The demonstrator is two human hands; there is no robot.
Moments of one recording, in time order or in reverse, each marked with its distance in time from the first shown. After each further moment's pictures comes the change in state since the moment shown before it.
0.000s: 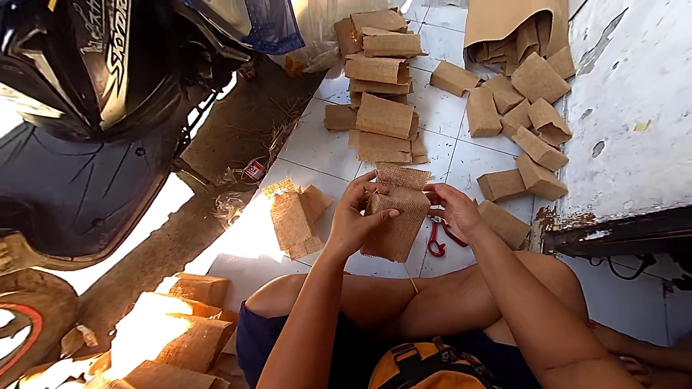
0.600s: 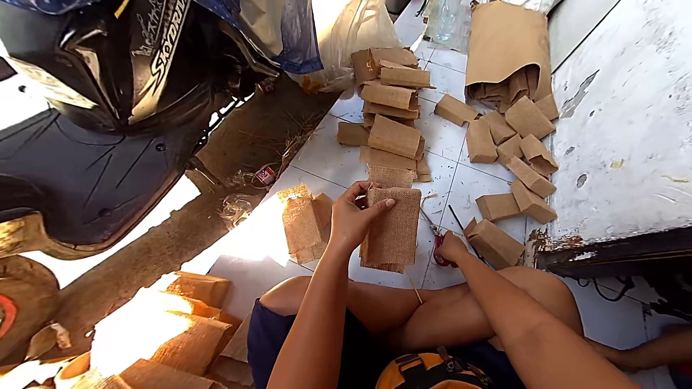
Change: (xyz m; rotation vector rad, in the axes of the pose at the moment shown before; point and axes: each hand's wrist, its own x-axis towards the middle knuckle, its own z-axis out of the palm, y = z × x) left_hand 0.008 0.013 -0.028 -0.070 0.252 -0.168; right_hand 0.026 0.090 -0.010 -0.980 0.041 0.670
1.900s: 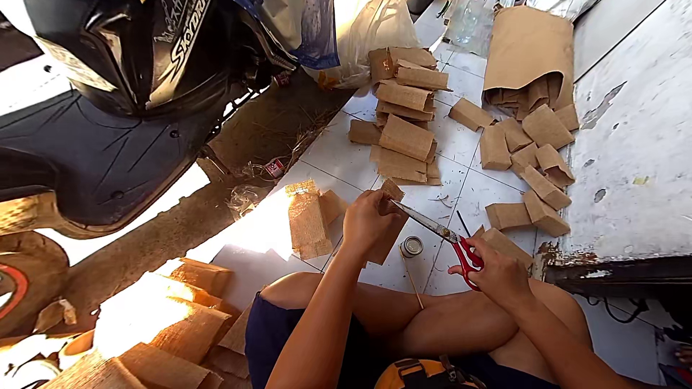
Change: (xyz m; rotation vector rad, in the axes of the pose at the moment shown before) left_hand 0.006 -0.015 0.012 0.764 -0.037 0.072; right_hand -0.147 0.016 -0.041 -0.139 0.722 -0.860
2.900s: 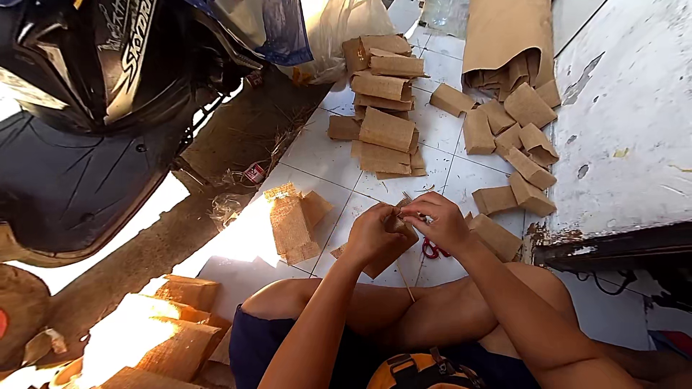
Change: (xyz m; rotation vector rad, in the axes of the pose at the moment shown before) left_hand -0.008 0.011 0.037 -0.106 -0.291 0.142; right_hand 0.084 -0.014 0.034 0.423 0.150 -0.315
